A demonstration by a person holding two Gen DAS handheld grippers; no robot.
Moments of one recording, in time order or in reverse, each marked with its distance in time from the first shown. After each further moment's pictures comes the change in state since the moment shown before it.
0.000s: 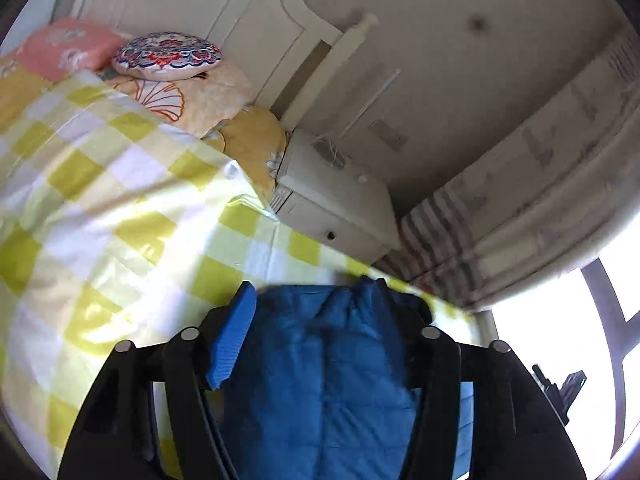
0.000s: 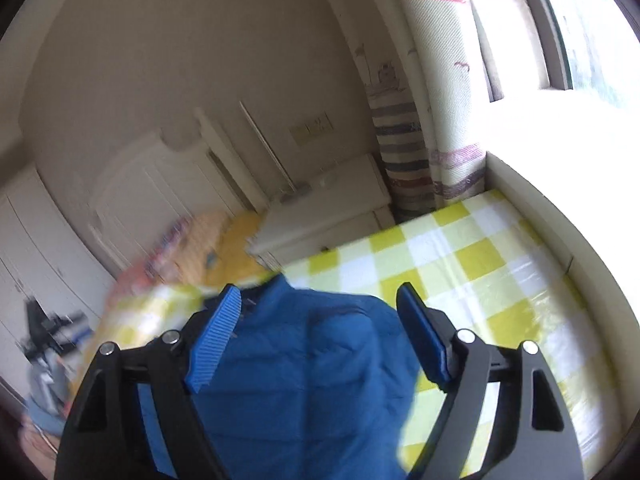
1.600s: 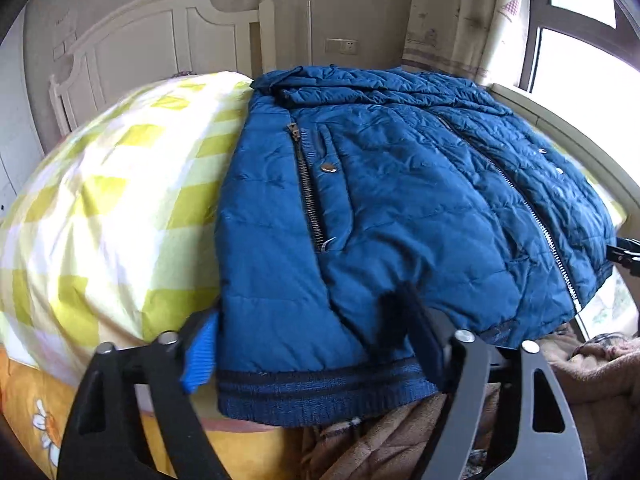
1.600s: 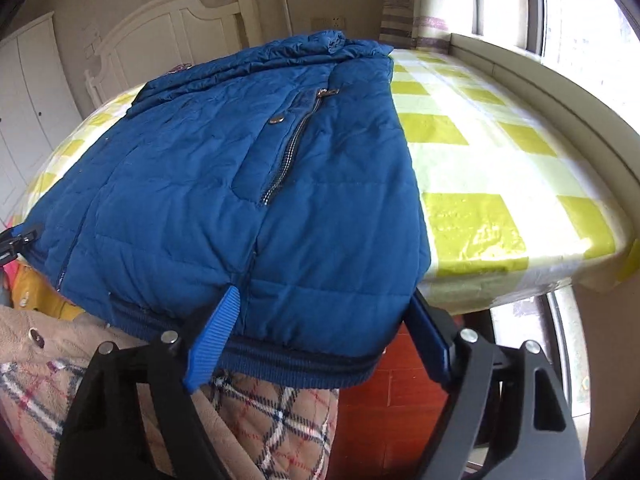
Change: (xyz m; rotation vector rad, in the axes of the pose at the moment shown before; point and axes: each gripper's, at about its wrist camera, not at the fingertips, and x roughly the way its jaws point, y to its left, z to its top) left arm -0.145 -0.002 -0.437 0.542 -0.010 0.283; right arm -0.166 0.007 -0.366 -0.258 0.217 -0.135
